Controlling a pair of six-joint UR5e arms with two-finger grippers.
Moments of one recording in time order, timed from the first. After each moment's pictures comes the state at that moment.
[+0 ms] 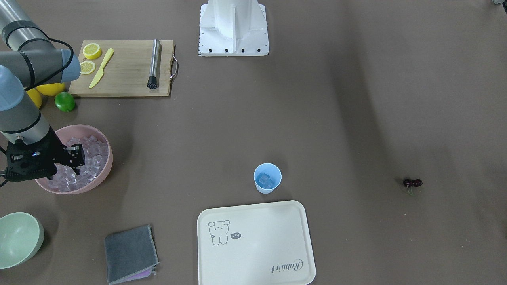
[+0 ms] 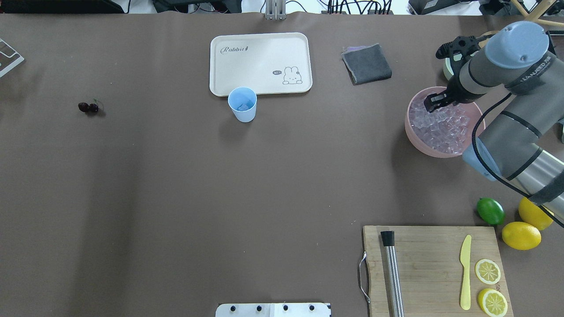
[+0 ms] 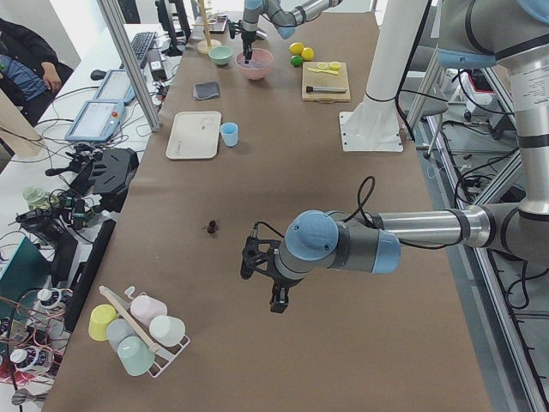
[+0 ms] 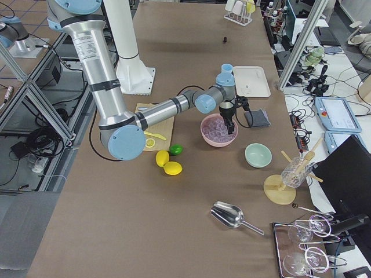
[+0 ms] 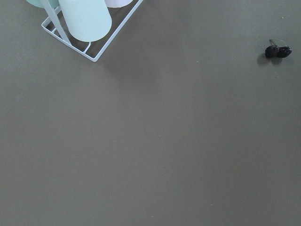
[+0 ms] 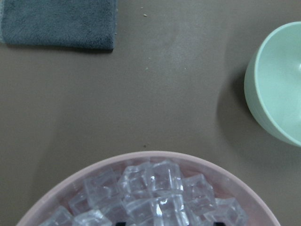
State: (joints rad) left arm -1.75 -1.26 -1.85 -1.73 -2.48 0.10; right arm 0.93 -1.26 1.62 -1.34 1.94 0.58
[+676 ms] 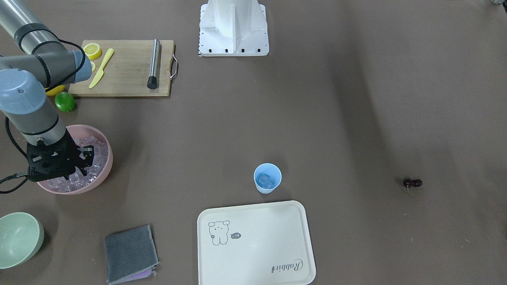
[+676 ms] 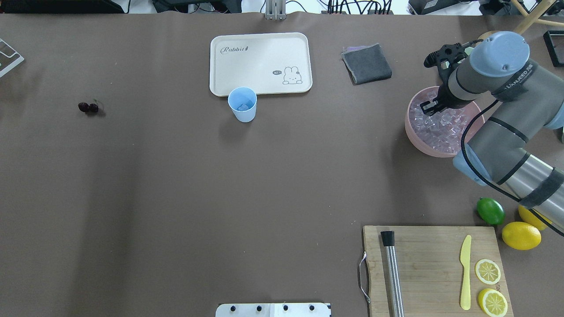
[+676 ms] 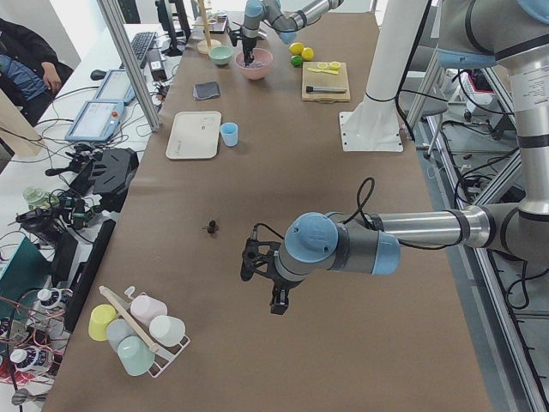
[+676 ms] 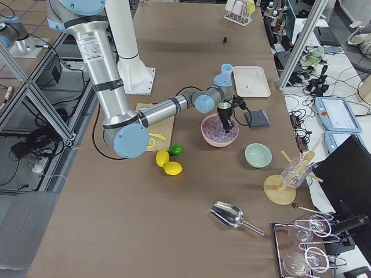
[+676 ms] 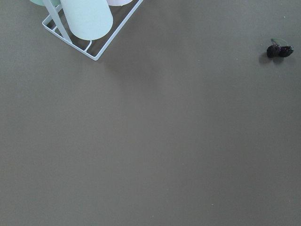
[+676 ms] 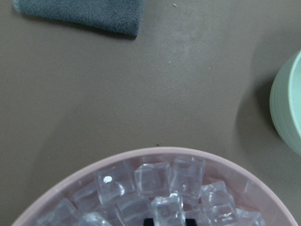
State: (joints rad) left arm -1.75 -1.26 -1.85 -1.74 -2.48 0.10; right arm 0.91 -1.24 1.60 -1.34 1.91 0.47
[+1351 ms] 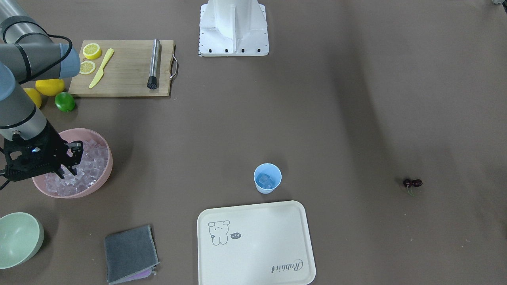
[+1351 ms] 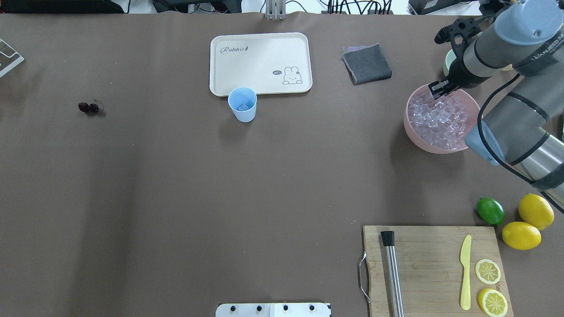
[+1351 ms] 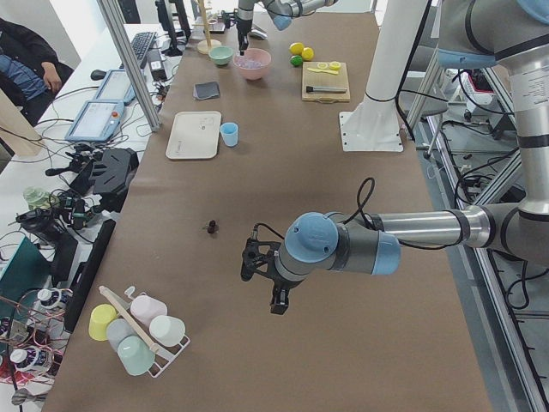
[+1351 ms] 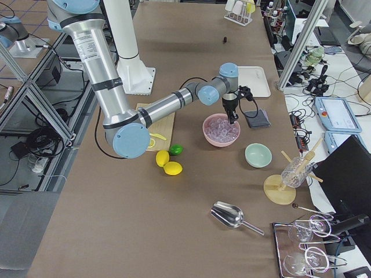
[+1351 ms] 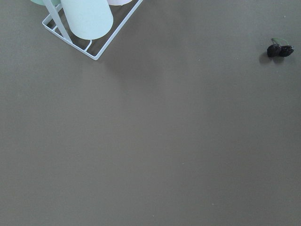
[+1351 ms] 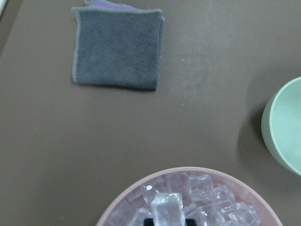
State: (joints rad) left arm -1.75 -1.26 -1.85 -1.74 -2.48 0.10; right arm 0.99 -1.15 1.72 -1.48 2.05 0.57
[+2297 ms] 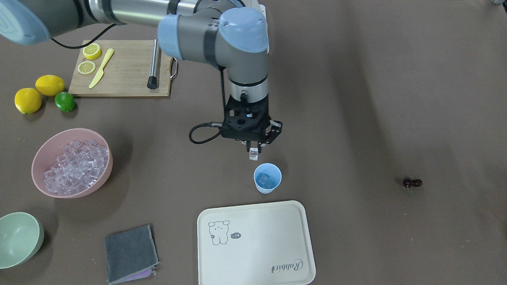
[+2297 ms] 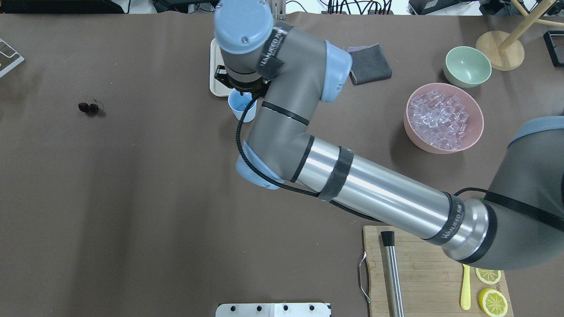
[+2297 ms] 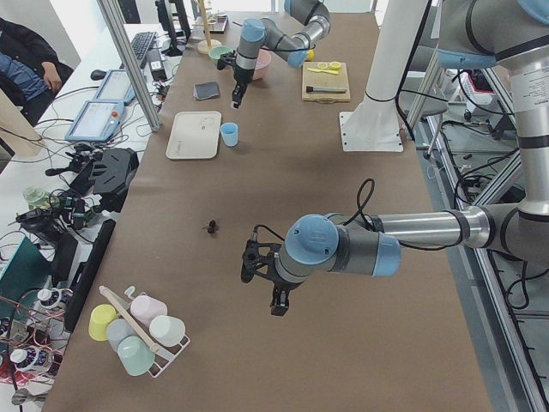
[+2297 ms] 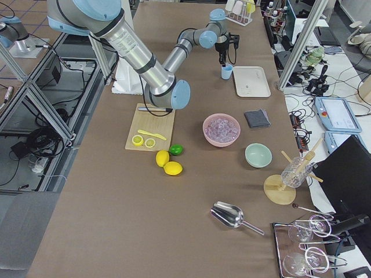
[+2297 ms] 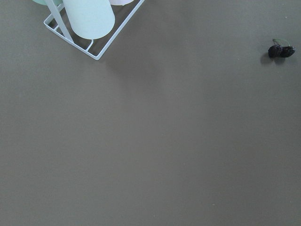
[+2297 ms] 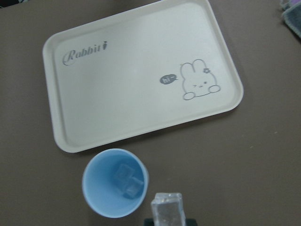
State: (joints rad) left arm -1.75 -1.26 -1.84 -1.74 -2.48 0.10; right arm 0.60 -0.45 1.30 -1.55 1.74 1.44
